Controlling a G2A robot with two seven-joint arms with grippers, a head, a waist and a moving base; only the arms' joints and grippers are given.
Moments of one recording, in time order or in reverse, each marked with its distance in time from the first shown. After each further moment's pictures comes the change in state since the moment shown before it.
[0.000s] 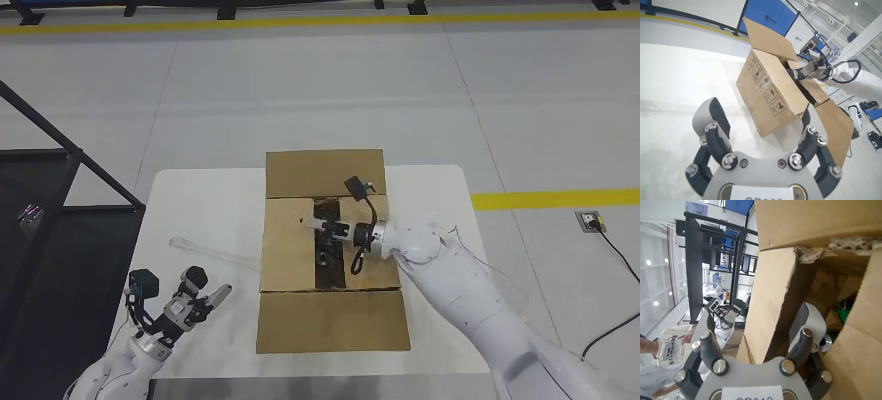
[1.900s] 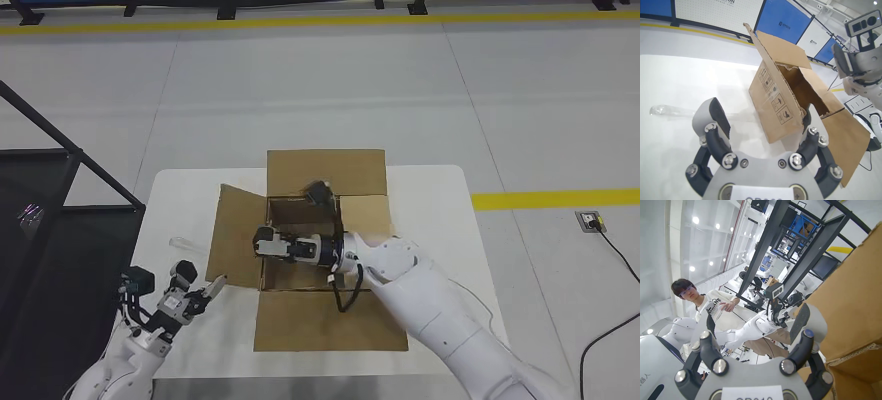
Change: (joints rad) left arm 0.043 -0.005 -0.016 -0.102 0.071 0.195 0.037; right arm -0.142 -0.074 0.161 -0.275 0.120 -0.304 0.172
